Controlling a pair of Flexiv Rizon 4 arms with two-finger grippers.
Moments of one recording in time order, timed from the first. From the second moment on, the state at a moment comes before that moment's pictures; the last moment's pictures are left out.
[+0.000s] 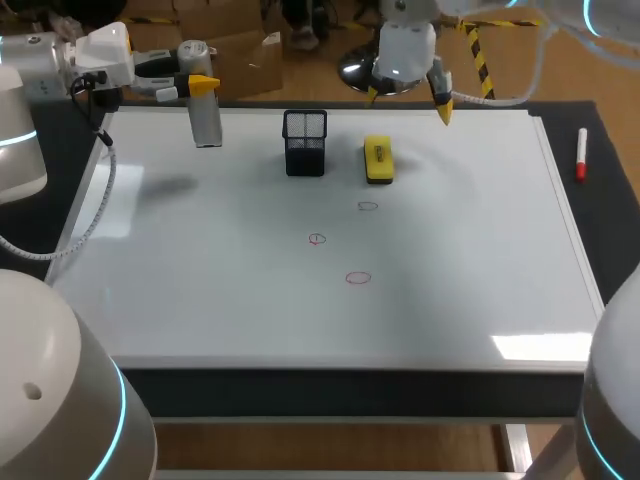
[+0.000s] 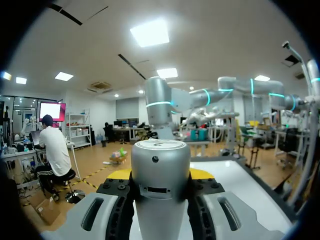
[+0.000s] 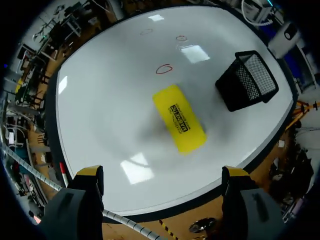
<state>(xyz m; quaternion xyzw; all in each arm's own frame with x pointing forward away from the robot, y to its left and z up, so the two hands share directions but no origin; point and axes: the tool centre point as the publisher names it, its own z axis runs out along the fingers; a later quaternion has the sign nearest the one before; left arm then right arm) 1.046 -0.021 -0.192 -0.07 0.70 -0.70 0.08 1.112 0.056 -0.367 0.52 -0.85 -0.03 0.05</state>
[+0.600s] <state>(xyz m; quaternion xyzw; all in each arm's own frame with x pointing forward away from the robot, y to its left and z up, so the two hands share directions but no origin) 1.046 -0.021 -0.192 -0.07 0.70 -0.70 0.08 1.081 0.079 -0.388 0.65 -0.76 -0.01 -0.01</state>
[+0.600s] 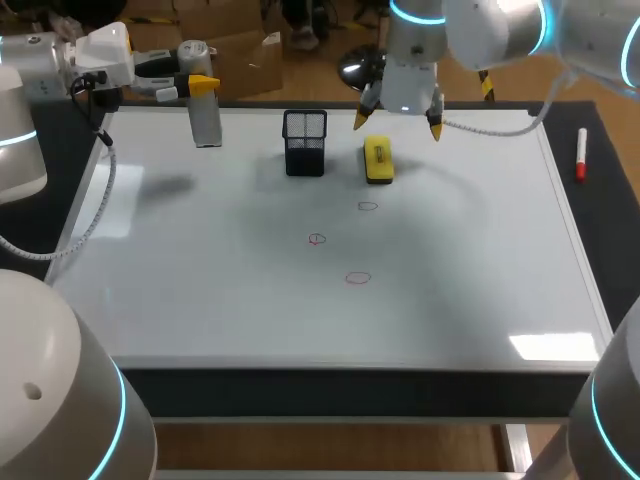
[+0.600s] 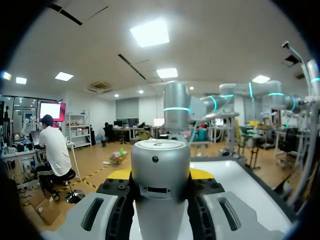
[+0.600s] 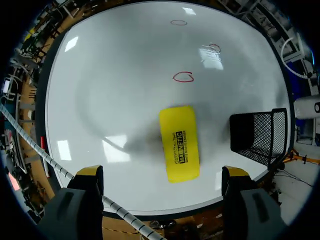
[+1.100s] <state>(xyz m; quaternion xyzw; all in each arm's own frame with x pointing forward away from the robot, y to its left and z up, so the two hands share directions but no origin) 1.046 -0.021 -0.192 -0.07 0.70 -0.70 0.08 1.079 0.093 -0.399 0.66 -0.75 0.00 0.02</state>
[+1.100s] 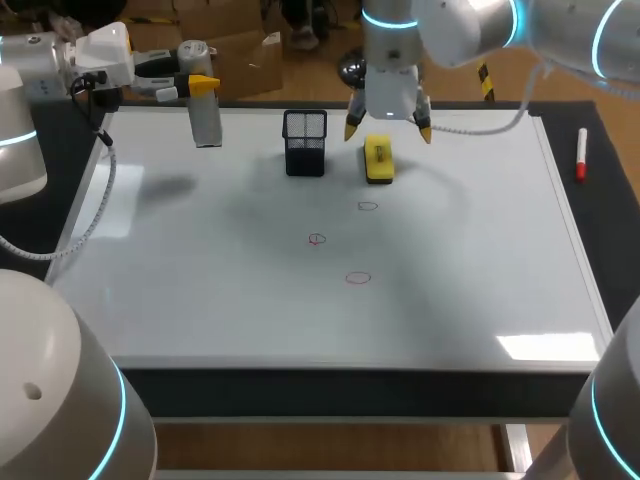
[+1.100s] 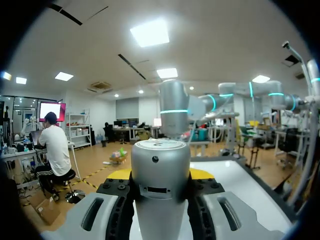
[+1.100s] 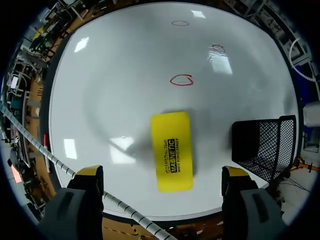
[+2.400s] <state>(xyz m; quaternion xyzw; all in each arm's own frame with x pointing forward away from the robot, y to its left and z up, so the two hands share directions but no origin) 1.046 -0.021 -0.192 -0.07 0.70 -0.70 0.08 1.063 0.102 -0.424 0.66 -0.75 -0.02 0.04</state>
